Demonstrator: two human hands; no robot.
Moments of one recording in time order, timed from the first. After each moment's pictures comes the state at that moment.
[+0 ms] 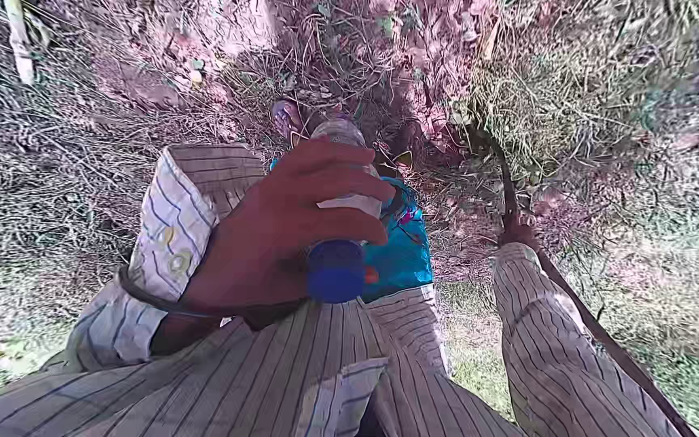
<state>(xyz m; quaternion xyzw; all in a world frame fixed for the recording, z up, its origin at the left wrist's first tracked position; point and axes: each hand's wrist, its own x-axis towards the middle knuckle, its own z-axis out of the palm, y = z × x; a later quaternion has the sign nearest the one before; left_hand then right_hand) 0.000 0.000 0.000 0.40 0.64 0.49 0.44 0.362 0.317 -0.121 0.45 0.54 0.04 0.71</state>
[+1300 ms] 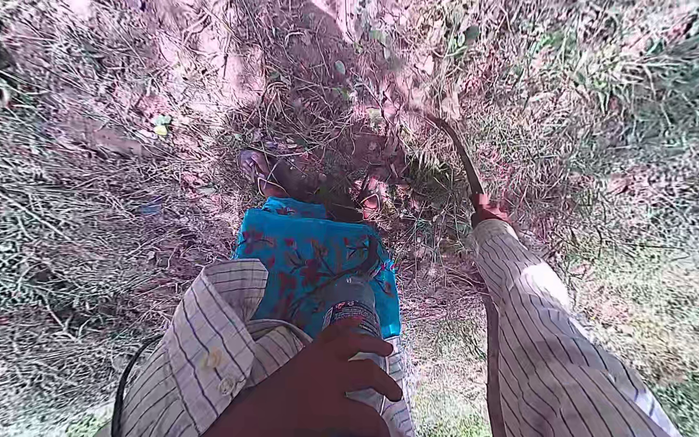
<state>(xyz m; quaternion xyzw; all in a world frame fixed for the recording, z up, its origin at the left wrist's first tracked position) 0.115 0.033 0.028 0.37 0.51 0.55 0.54 0.277 0.381 -0.181 0.43 0.66 -0.04 0.61</state>
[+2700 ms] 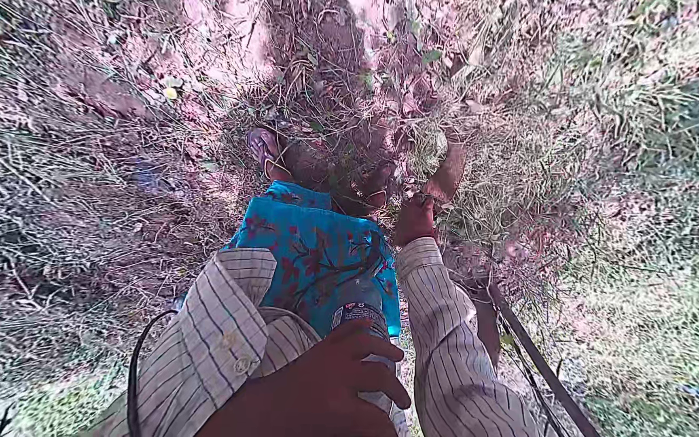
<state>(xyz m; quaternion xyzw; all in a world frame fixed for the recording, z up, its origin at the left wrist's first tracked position) 0.133 0.014 0.027 0.33 0.49 0.61 0.53 0.235 0.210 -0.182 0.64 0.55 -0.41 0.33</state>
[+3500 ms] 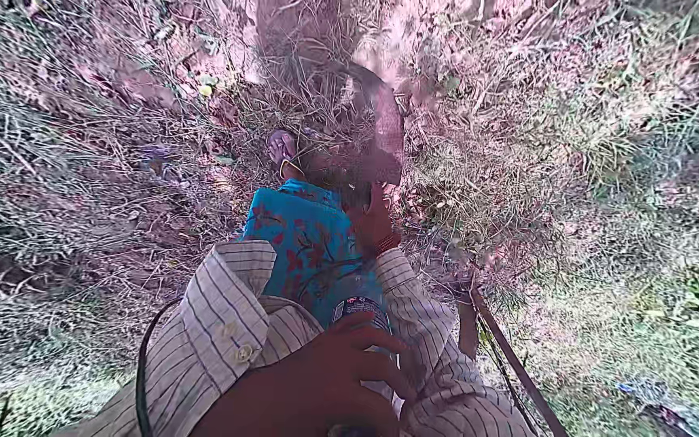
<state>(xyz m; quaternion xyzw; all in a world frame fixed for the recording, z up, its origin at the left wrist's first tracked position) 0.093 -0.032 0.038 0.31 0.50 0.65 0.48 0.118 0.119 -0.113 0.44 0.59 -0.49 0.47</state>
